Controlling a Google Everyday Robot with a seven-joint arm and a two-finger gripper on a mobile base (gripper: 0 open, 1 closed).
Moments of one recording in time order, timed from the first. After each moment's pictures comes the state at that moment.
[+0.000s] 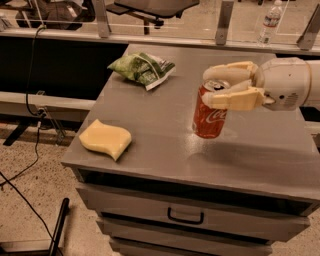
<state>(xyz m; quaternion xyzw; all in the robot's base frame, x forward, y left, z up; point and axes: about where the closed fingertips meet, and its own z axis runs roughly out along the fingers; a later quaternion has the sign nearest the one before) 0.490 -0.111 0.982 -0.52 0.55 0.38 0.54</state>
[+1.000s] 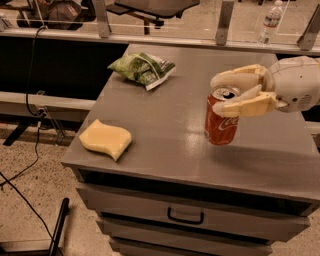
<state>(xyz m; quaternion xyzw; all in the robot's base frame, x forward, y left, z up) 0.476 -0.127 0.975 -0.57 0.54 0.36 0.50</state>
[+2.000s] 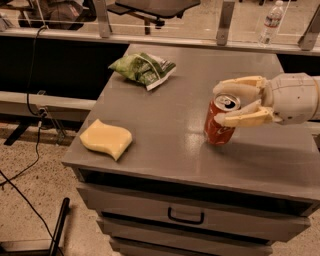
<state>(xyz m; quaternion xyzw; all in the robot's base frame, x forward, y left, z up) 0.482 -0.135 0.949 -0.59 0.48 0.32 0.56</state>
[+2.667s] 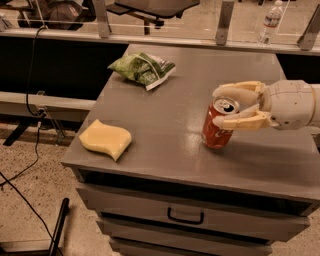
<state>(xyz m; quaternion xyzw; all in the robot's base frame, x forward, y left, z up) 0.483 -0.137 0.941 -0.57 0.49 0.33 0.57</state>
